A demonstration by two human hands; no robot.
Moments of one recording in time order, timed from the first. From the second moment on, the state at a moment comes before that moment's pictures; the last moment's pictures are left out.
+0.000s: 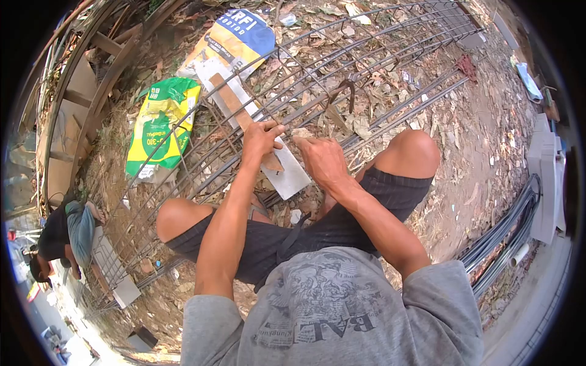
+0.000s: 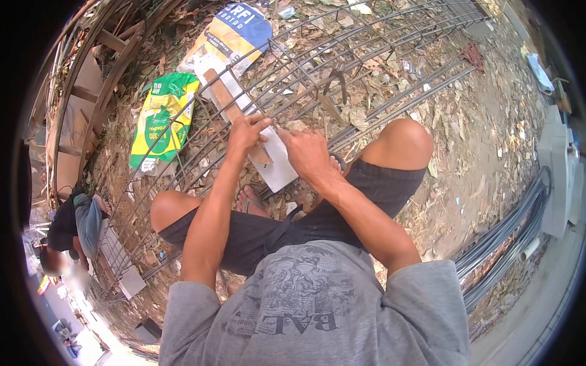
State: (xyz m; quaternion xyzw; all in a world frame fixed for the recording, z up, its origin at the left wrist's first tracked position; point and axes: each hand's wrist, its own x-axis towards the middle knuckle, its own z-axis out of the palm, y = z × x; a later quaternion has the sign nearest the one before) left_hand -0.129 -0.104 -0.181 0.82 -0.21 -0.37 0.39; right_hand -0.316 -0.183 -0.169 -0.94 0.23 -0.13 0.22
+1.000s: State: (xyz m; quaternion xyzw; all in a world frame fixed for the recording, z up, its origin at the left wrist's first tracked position) left_hand -0.112 -0.118 -0.158 0.85 -0.27 -0.39 0.24; right_hand -0.260 -0.179 -0.248 -0.93 0.25 0.01 0.27
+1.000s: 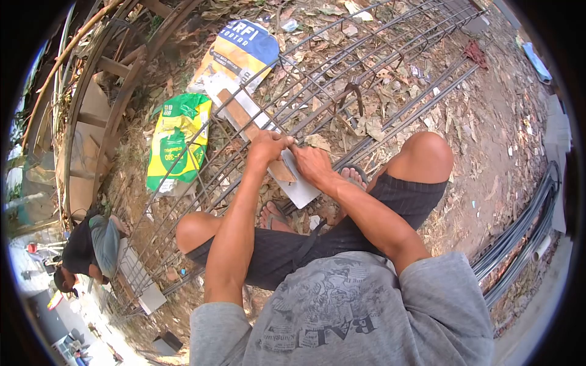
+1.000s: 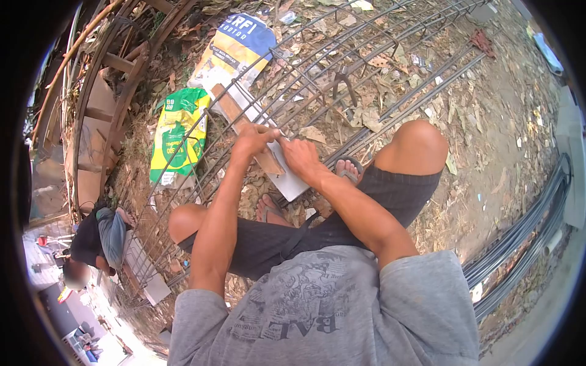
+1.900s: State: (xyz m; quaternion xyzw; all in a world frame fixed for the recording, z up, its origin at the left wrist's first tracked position) left_hand -0.127 -0.110 -0.191 0.80 -0.14 -0.40 0.43; right_hand -0.263 -0.161 -0.234 -0.54 0.41 -0.09 0.73
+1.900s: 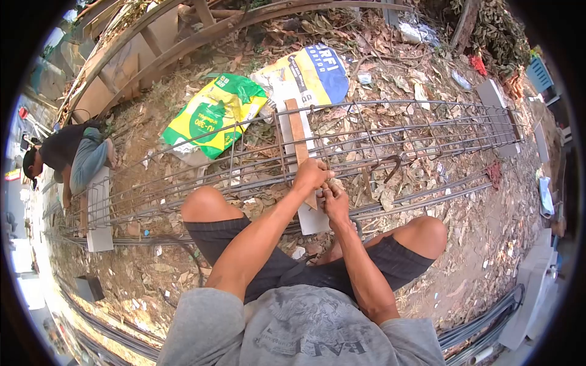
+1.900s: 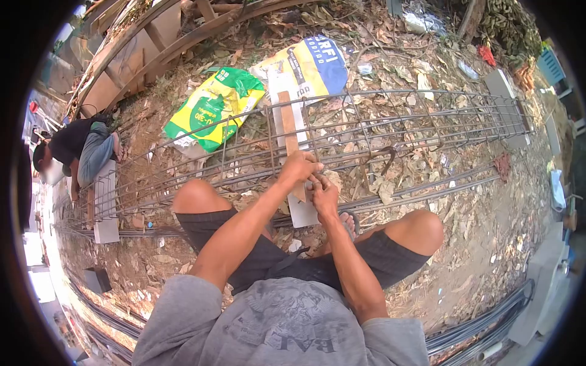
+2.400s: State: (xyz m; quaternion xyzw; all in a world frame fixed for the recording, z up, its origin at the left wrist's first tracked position) left_hand -0.148 -0.099 -0.203 0.86 -0.22 -0.16 0.43; right_hand -0.270 -0.162 -0.225 -0.60 0.38 -0.09 0.70
